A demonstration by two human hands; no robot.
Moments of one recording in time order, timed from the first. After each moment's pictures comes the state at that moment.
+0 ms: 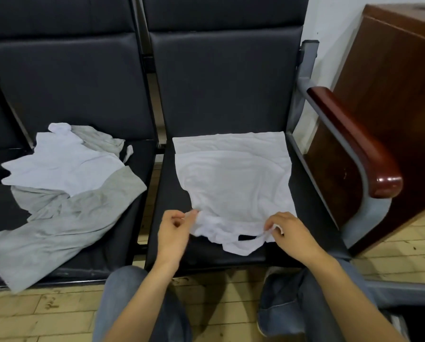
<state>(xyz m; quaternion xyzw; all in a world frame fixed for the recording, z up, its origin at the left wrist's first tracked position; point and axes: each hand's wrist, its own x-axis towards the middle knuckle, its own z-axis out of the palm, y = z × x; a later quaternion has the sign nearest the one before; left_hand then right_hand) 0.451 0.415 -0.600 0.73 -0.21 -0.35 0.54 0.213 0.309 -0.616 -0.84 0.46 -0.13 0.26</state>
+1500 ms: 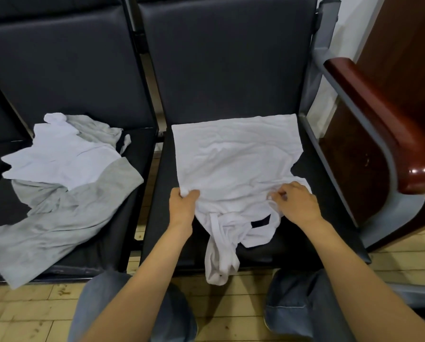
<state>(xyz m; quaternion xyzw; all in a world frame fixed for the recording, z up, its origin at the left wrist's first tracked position) 0.452 0.343 -0.621 0.69 -0.12 -0.38 0.60 0.231 0.229 -0.646 -0.78 0.59 -0.08 0.19</state>
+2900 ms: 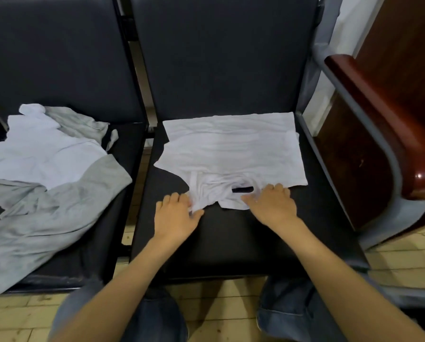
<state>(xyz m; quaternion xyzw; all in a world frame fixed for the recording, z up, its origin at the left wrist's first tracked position) 0.476 0.345 -0.653 0.84 -0.54 -0.05 0.06 0.289 0.247 -0.627 -0.74 0.64 0.03 0.19</state>
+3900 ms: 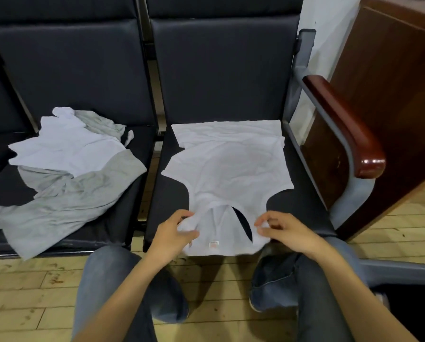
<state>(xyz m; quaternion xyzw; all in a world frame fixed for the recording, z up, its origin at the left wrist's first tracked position) 0.442 0.471 -0.606 0.78 -0.43 -0.33 0.30 0.185 0.352 -0.596 -0.68 0.43 -0.09 0.58</state>
